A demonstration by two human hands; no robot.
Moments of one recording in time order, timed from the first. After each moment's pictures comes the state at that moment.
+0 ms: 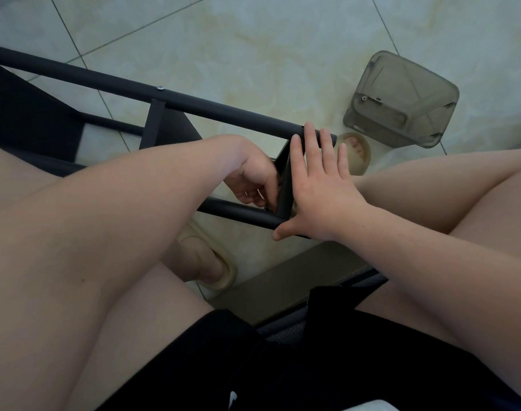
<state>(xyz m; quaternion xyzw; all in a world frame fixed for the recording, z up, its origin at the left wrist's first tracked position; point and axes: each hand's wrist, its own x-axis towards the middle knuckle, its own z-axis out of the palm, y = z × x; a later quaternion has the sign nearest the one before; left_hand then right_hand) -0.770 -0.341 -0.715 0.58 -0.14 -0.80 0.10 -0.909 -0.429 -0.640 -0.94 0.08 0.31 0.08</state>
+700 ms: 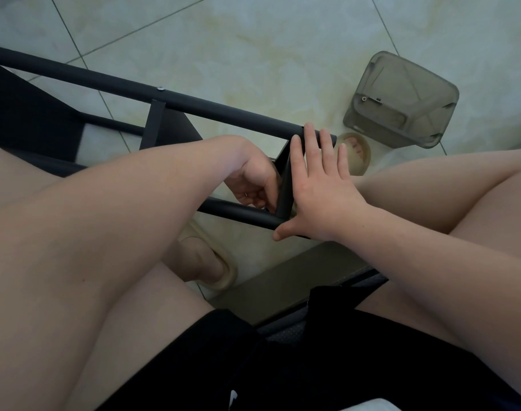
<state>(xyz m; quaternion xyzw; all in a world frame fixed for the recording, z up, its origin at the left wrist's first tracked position) -0.772 -0.341 -0.714 0.56 -0.14 -0.81 0.09 -0.909 -0.429 -0.639 -0.94 0.08 0.31 0.08</state>
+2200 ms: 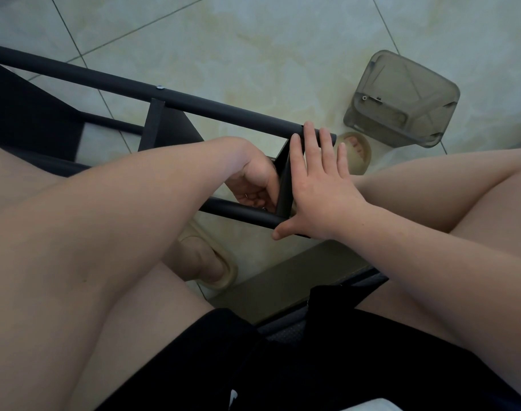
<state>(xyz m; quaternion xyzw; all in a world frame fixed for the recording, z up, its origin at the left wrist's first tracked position) -0.774 -0.341 -0.720 0.57 -0.12 -0.81 0.09 -0.908 -0.429 -0.641 -0.94 0.08 0.31 0.09</state>
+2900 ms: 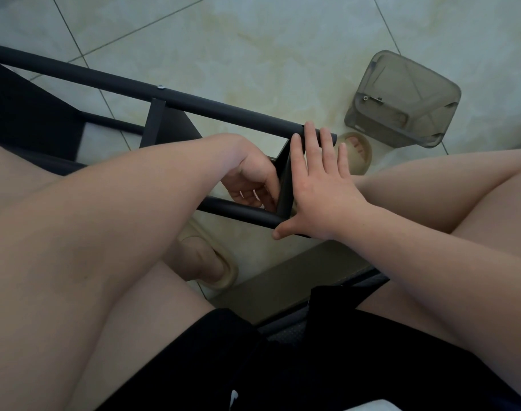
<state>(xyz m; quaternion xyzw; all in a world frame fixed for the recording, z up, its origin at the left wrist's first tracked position) -0.769 -0.338 -0.715 0.58 -0.11 -0.81 0.09 -0.908 -0.428 -0.639 -0.95 0.08 0.31 0.09</state>
